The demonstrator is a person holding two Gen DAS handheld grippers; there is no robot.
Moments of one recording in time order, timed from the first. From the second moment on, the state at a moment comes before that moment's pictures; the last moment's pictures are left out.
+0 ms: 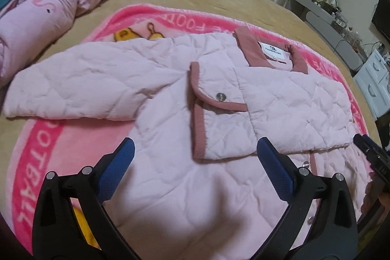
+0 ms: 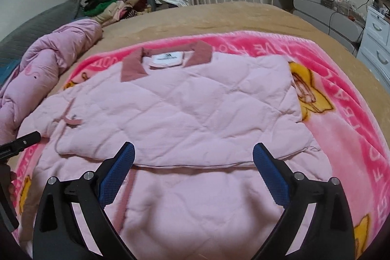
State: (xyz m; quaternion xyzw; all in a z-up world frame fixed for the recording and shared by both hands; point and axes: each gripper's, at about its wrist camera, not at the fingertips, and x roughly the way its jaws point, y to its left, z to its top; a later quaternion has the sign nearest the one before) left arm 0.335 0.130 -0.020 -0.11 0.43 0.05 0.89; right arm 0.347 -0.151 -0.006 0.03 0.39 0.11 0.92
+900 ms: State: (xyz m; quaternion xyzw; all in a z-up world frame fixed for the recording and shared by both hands) left arm 0.280 0.240 -0.035 -0.14 0.42 0.12 0.89; right arm 0.322 0.001 0.011 -0.02 0.38 0.19 0.91
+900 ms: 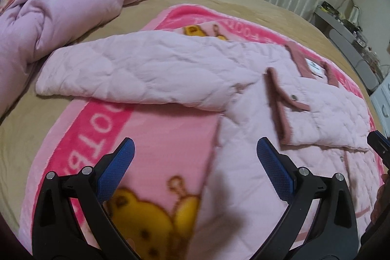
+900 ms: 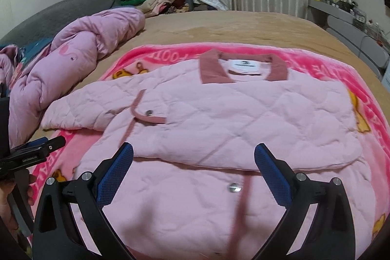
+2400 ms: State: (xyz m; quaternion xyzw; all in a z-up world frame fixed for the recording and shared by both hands) left arm 0.292 0.490 -0.126 -0.44 0.31 0.20 0.82; right arm 0.298 0.119 -0.024 -0.08 0.39 0.26 0.88
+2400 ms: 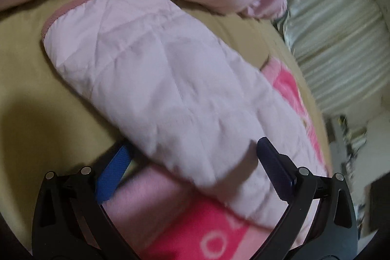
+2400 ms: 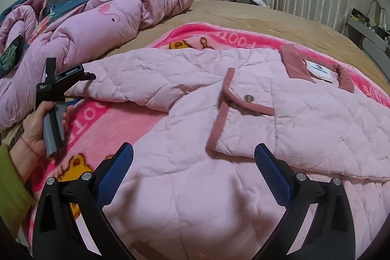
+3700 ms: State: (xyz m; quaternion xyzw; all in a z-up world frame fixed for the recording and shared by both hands) left arm 0.289 0.225 0.135 -0.11 0.19 0.12 0.97; right arm 0.266 -0.095 0.016 0.10 0.36 0.19 0.91
